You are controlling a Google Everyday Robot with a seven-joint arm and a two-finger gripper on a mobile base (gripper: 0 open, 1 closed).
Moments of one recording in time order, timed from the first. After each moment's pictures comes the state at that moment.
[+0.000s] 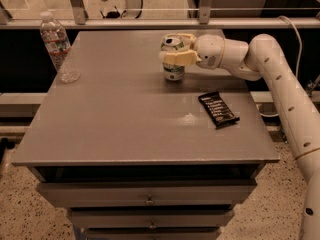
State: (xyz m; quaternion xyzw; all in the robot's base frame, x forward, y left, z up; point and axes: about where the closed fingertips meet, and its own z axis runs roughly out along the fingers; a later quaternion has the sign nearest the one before) arm 0.692 -0.051 0.926 -0.45 0.50 0.45 0.59
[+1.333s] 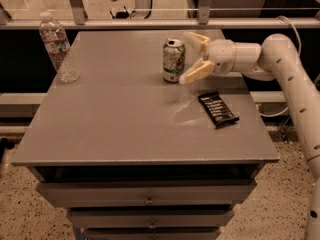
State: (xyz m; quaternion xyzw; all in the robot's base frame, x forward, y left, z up) arm 0.683 -0.080 0.901 -0.50 0.51 0.41 0.57
